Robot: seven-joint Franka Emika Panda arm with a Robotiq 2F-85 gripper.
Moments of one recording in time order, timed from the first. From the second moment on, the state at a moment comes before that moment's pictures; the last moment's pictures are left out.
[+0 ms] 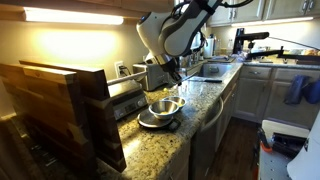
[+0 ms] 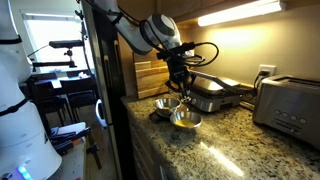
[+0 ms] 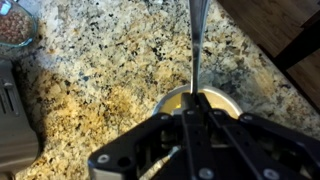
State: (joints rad) arm -0.05 0.12 0.04 -2.18 -0.70 2.12 -0.50
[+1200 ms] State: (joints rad) arm 0.09 0.16 0.11 -2.25 -0.89 2.05 -0.53
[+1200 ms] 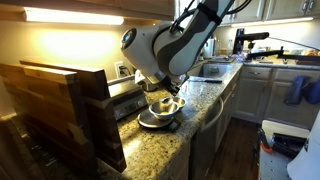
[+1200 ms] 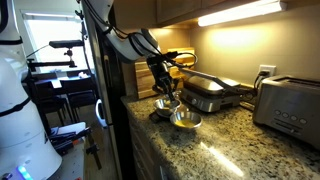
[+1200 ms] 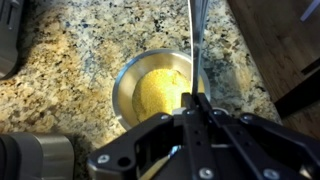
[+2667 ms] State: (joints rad) arm 0.18 0.27 0.18 -2.30 -1.45 1.78 -0.29
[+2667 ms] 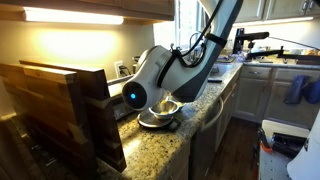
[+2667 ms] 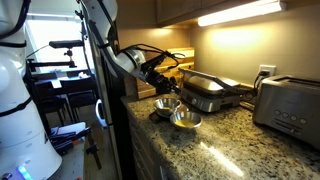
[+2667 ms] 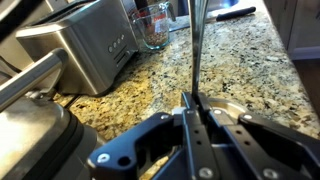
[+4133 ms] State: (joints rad) arm 0.21 0.29 0.23 -2.35 -1.47 1.60 -0.11
